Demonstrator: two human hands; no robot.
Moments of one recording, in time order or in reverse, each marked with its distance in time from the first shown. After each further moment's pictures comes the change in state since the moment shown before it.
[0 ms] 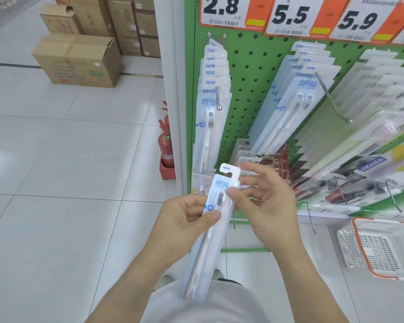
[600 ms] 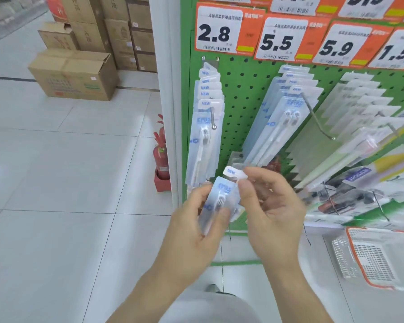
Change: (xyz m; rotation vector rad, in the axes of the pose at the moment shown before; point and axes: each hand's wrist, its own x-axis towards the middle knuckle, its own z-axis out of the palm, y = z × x) left_hand -0.011 0.029 0.029 0.263 0.104 0.364; right_hand -0.009 -0.033 0.017 0.134 0.233 -0.239
